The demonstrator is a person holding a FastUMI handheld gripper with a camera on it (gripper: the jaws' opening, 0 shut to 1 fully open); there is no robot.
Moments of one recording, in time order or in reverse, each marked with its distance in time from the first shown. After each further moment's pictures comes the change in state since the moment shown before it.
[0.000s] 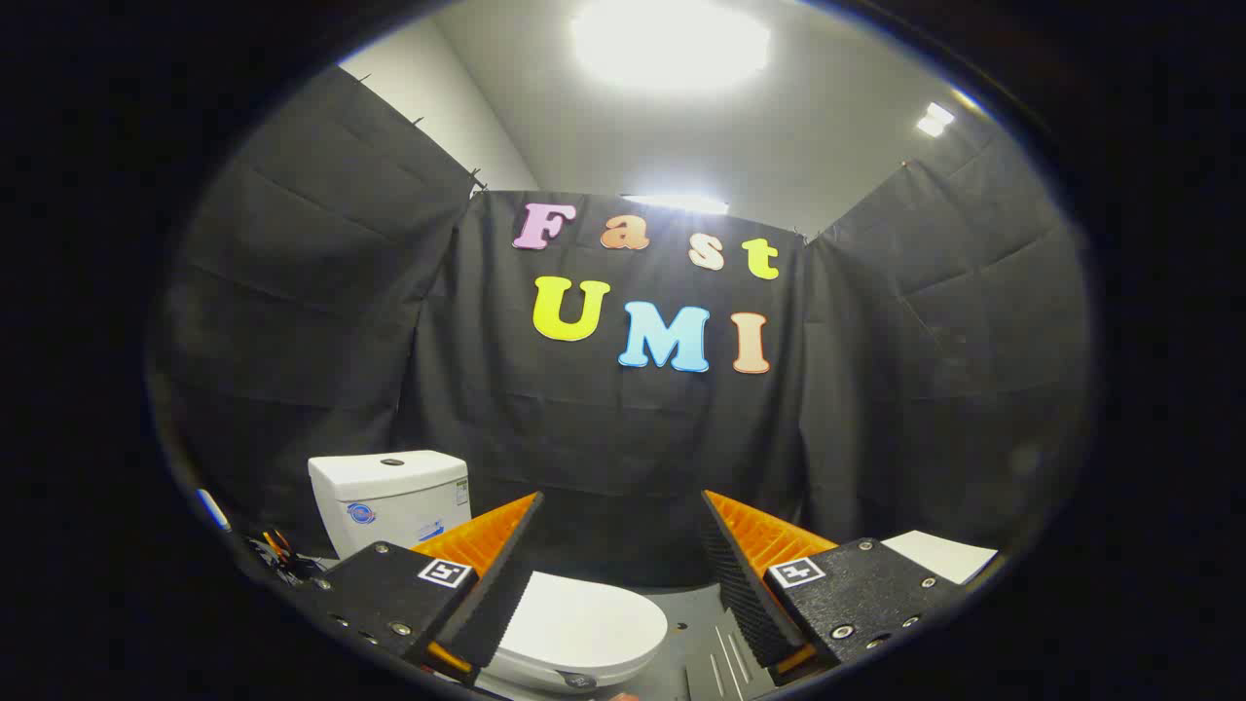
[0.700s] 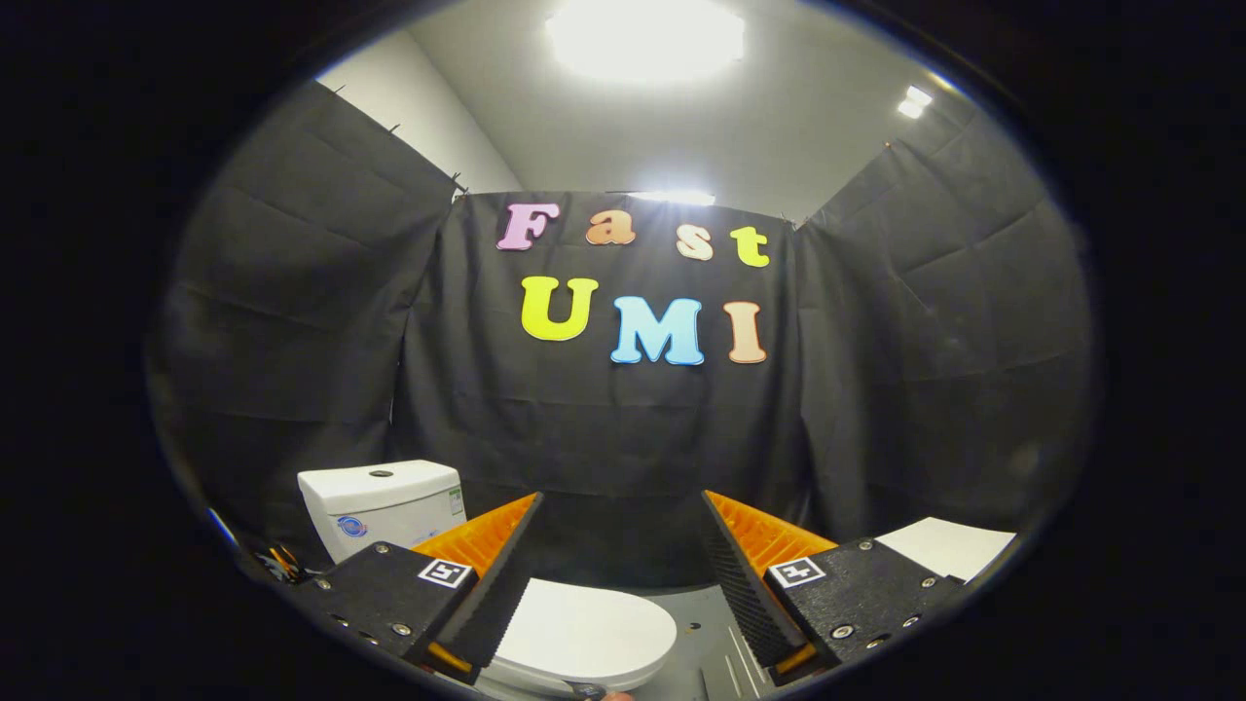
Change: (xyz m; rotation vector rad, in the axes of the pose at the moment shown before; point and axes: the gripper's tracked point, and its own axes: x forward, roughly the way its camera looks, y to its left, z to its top) arm 0.028 -0.011 -0.008 0.045 0.013 -0.010
